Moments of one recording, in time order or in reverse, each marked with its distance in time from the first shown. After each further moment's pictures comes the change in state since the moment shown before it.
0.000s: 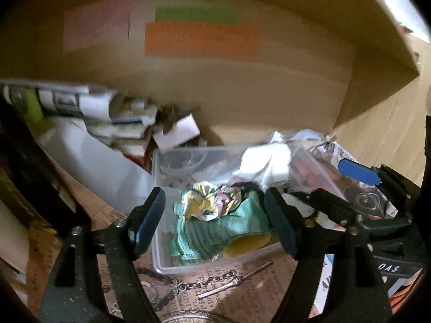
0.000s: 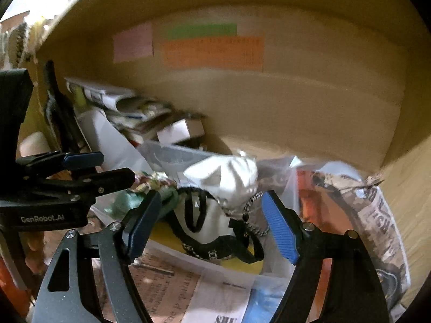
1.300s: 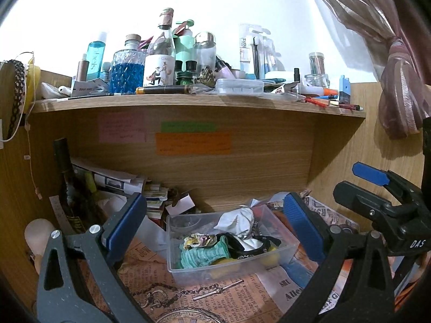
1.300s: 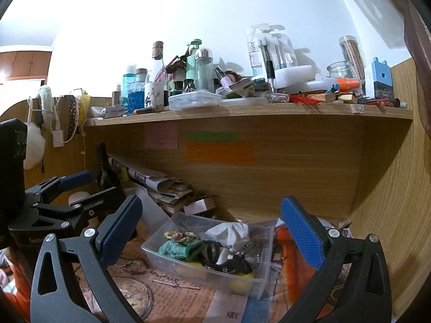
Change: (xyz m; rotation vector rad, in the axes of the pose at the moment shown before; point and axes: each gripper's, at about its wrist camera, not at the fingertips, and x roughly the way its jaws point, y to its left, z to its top) left arm -0.151 -0.047 -0.007 0.066 -0.396 0.034; right arm -0.136 0.018 0.011 0.017 -0.349 0.012
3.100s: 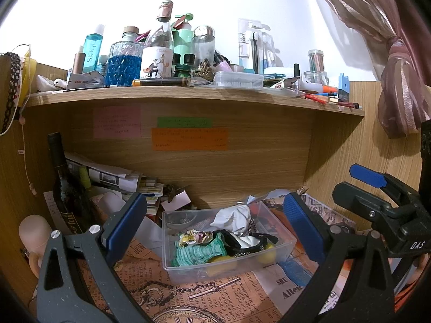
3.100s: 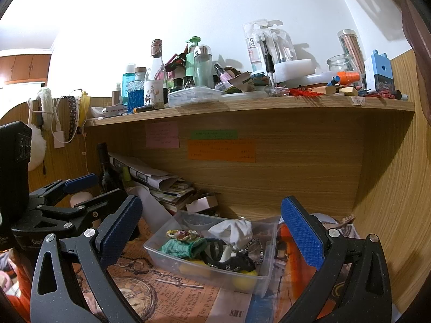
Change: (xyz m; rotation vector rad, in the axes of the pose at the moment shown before) left arm 0.005 0.001 -0.003 -0.012 0.017 -0.017; right arm 0.001 0.002 -0.003 0.013 0.005 0.003
